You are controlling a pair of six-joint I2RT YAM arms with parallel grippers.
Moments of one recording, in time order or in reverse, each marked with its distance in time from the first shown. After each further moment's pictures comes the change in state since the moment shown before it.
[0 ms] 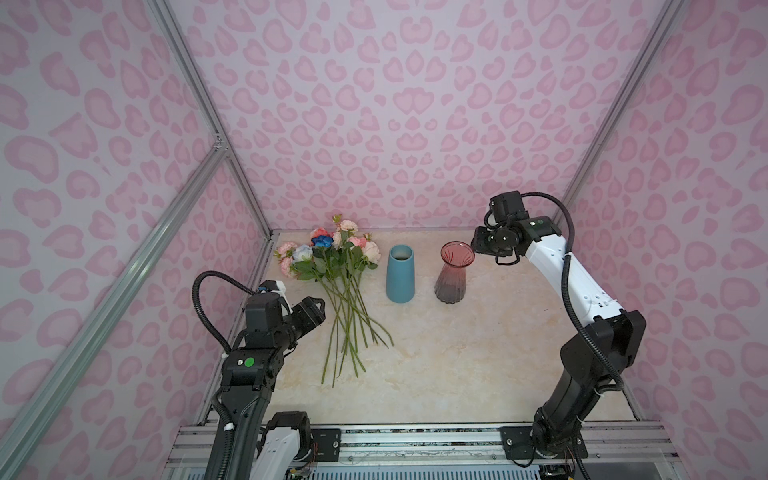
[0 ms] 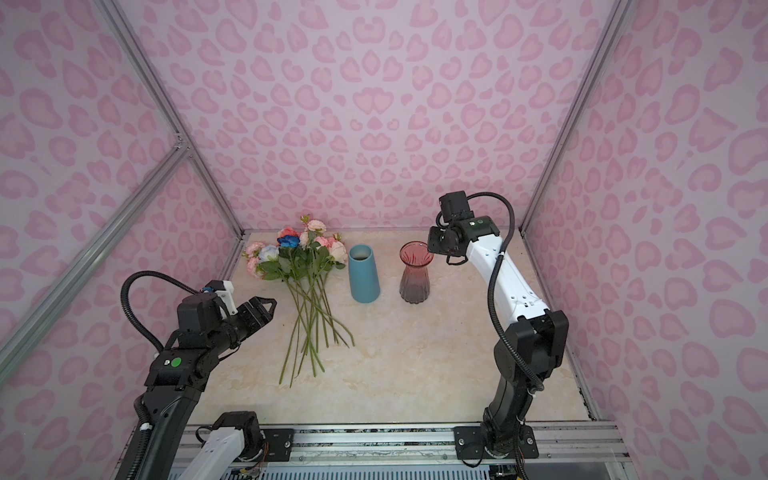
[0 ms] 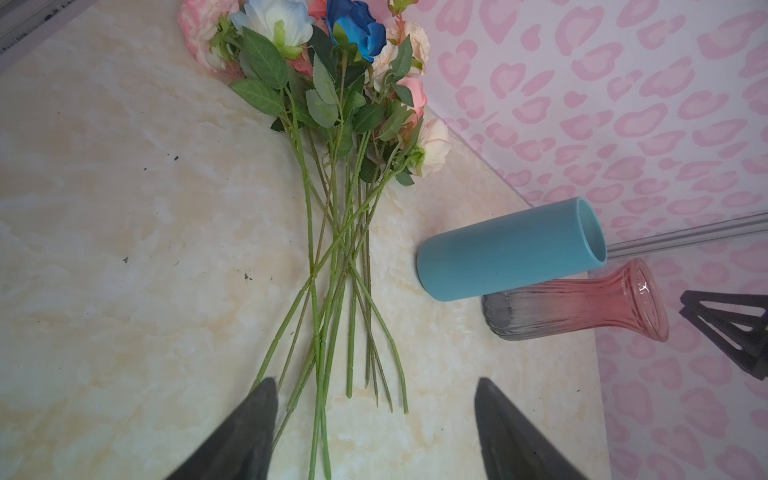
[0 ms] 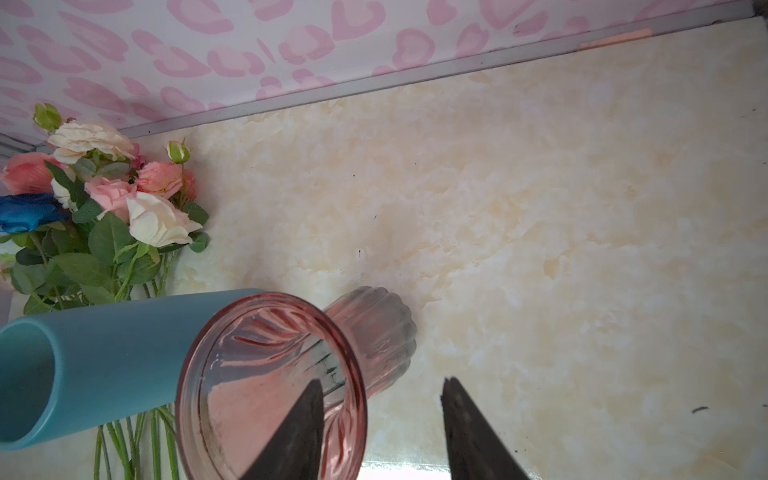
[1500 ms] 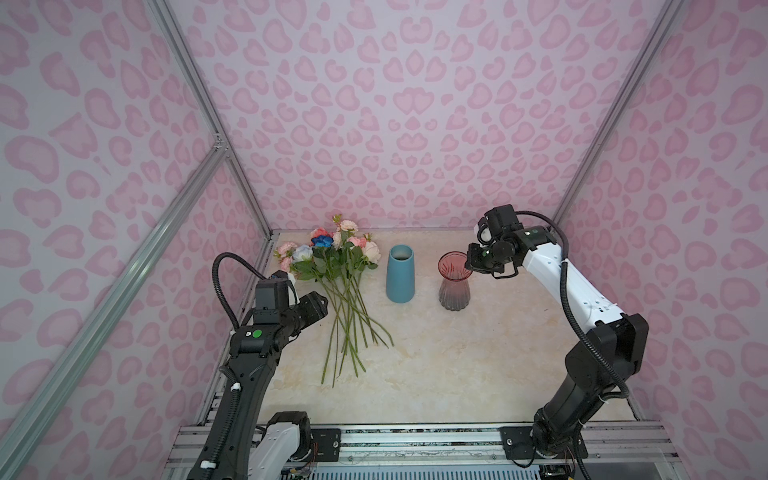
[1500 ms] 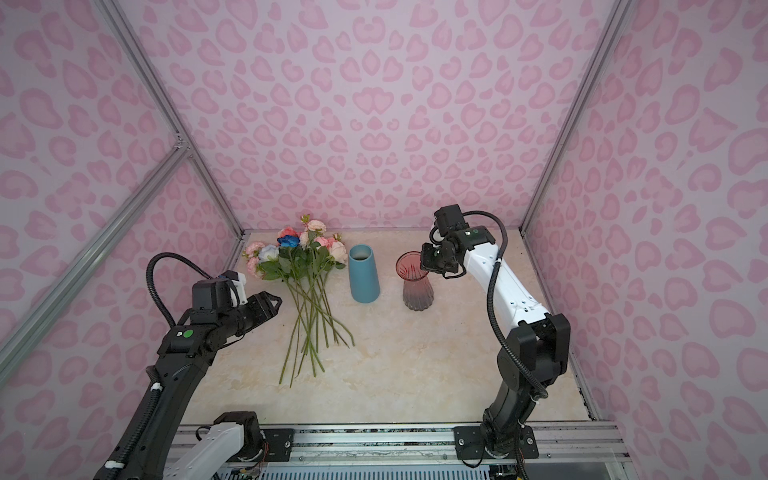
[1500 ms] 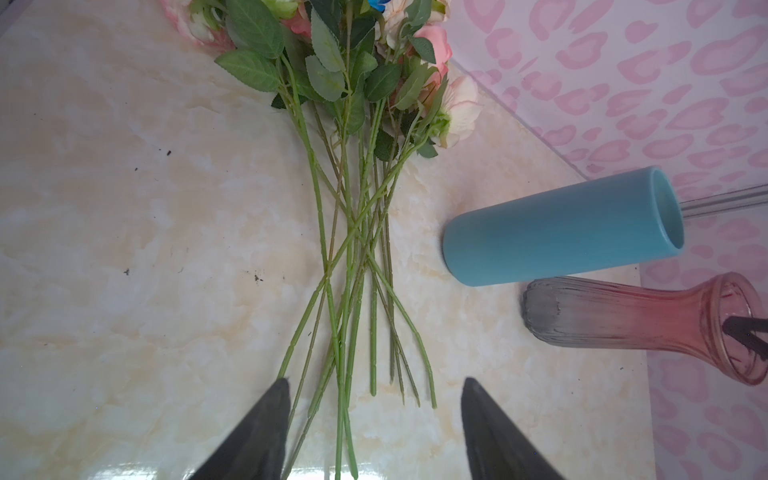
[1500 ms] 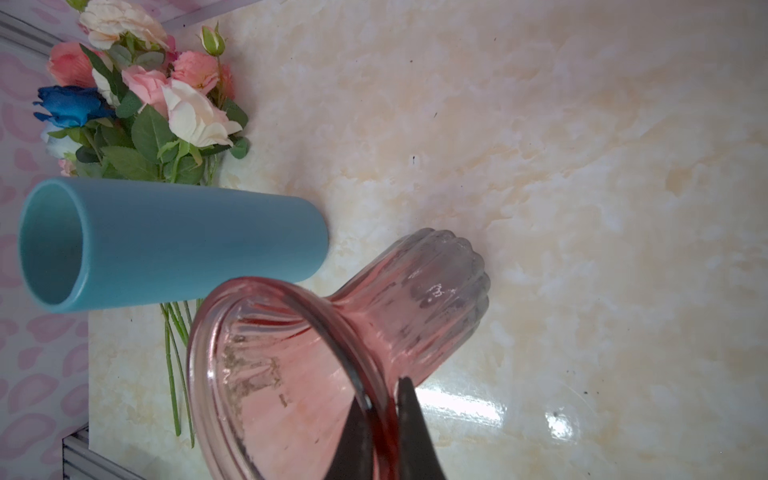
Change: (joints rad) left arm -0.011 0.200 0.059 -0.002 0.004 0.096; right arm 0.034 -0.082 -0.162 -0.031 -0.196 0.030
